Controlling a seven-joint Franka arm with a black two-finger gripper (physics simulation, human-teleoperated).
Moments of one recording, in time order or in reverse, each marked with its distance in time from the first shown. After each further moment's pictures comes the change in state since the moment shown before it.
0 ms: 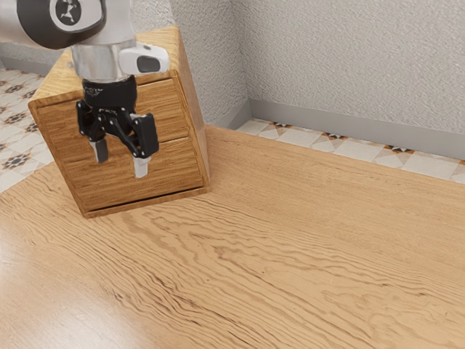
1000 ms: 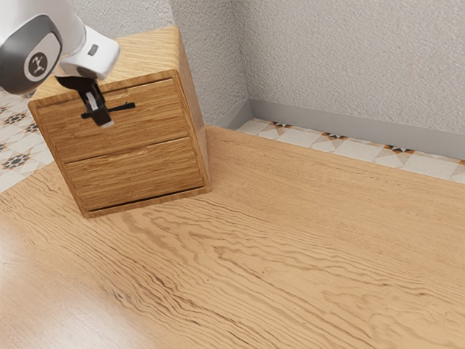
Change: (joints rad) arm 0.036 -0.118 0.166 -0.298 0.190 0.791 0.744
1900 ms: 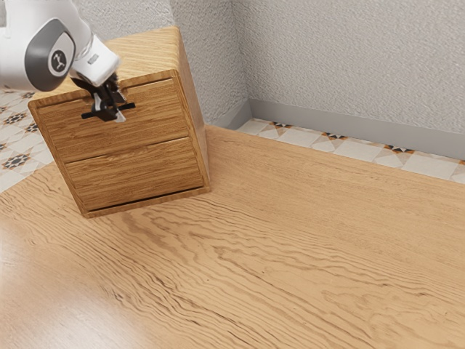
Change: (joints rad) arm 0.136 0.228 0.001 0.189 -0.235 0.072 0.497
